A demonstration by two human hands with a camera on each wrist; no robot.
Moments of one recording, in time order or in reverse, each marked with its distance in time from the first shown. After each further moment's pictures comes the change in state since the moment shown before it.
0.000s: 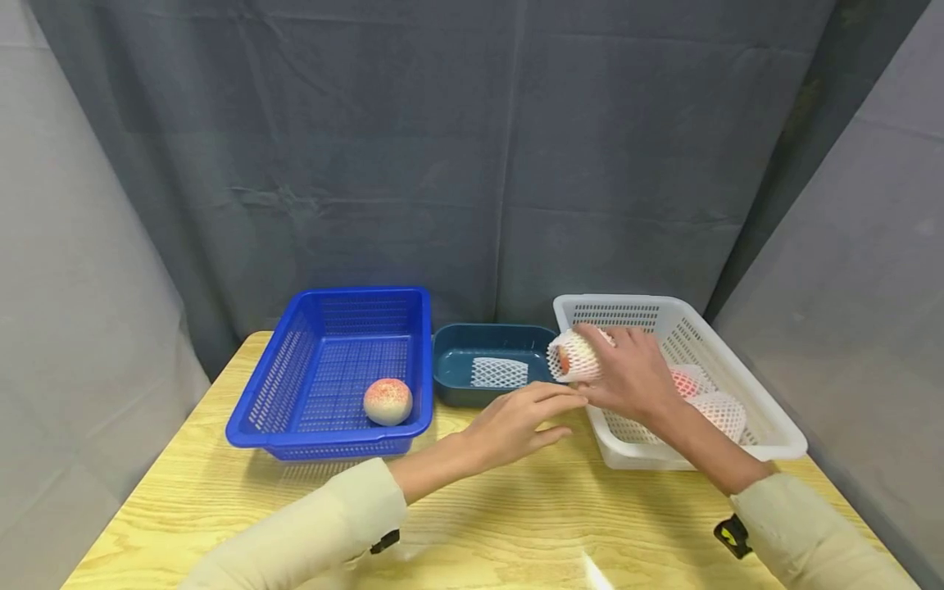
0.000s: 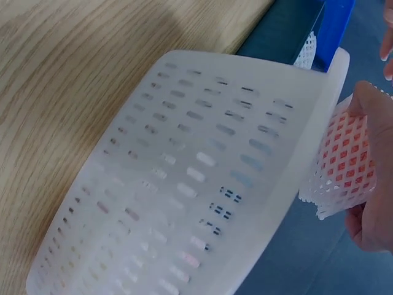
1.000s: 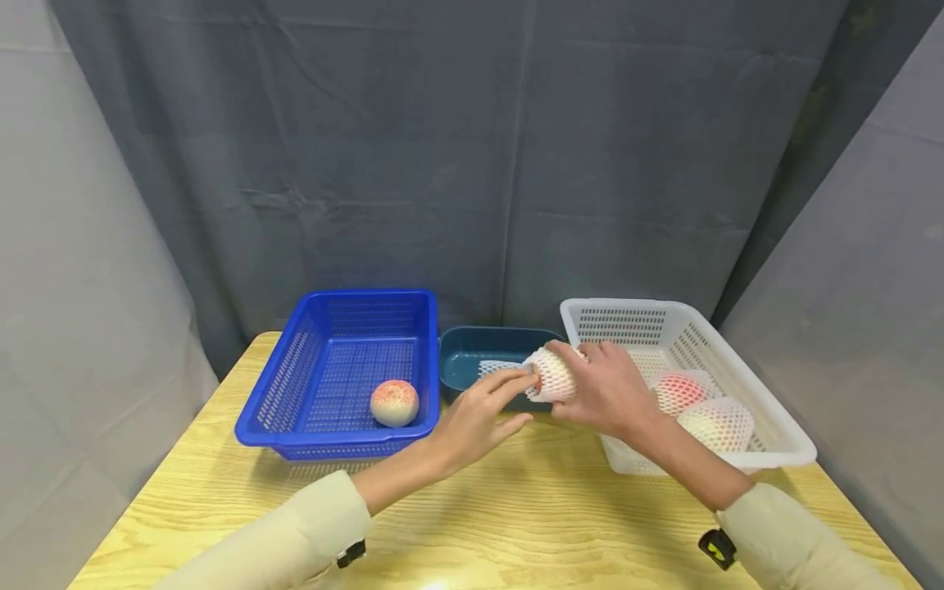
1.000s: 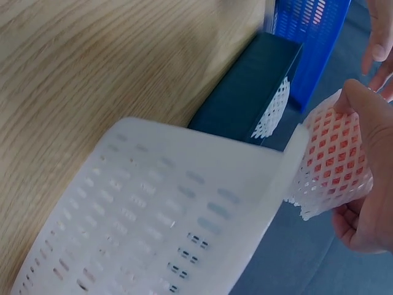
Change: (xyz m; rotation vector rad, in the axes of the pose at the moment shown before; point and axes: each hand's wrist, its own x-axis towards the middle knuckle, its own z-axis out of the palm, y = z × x) left_hand -0.035 -0.012 -0.028 0.029 0.185 -0.158; right_hand 0.007 -0.044 0.001 0.040 -0.010 -0.088
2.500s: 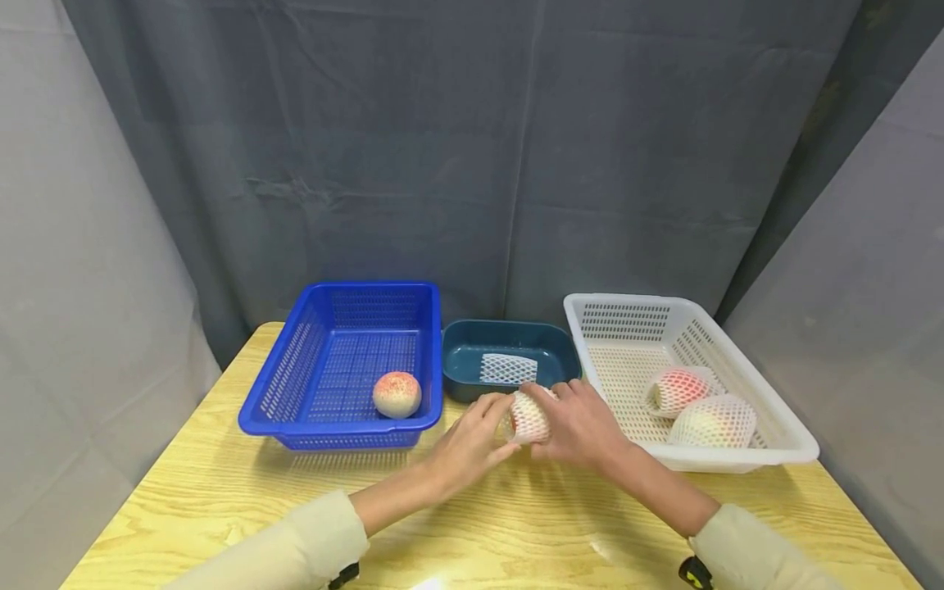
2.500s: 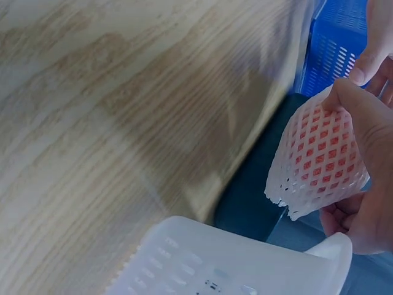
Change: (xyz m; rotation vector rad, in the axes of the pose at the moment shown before) left_hand -0.041 0.012 0.011 0.038 -0.199 -0.288; right_hand -0.024 -0.041 0.038 0.000 -0.130 -0.058
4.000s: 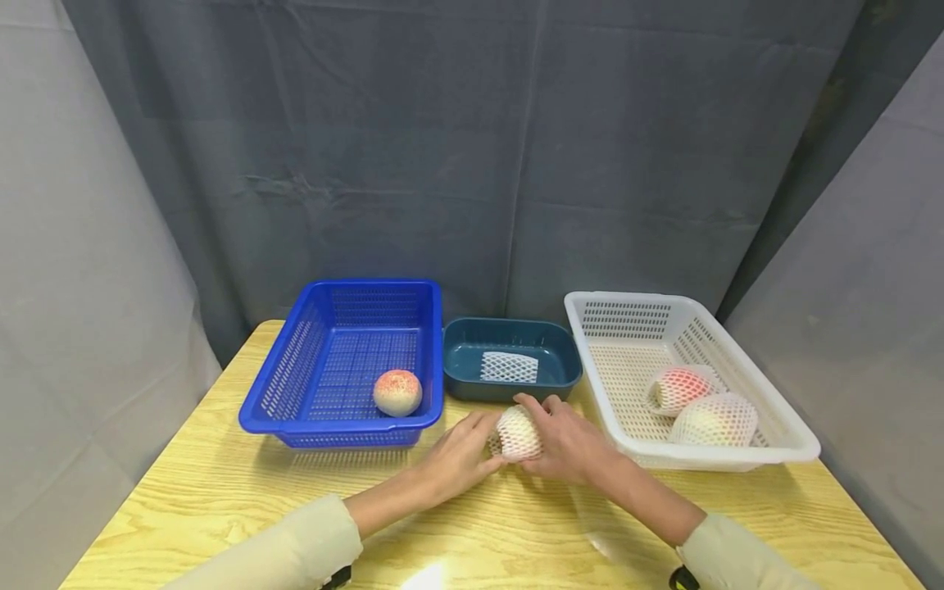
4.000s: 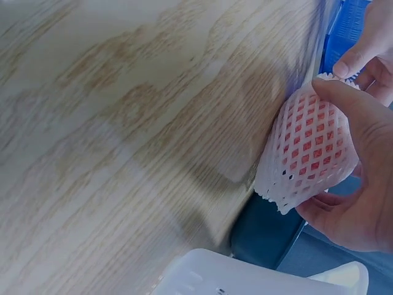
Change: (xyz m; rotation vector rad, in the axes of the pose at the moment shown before) left_hand -0.020 -0.017 0.011 -0.027 -0.138 -0.113; right_hand -0.009 -0.017 0.017 0.238 -0.191 0.133
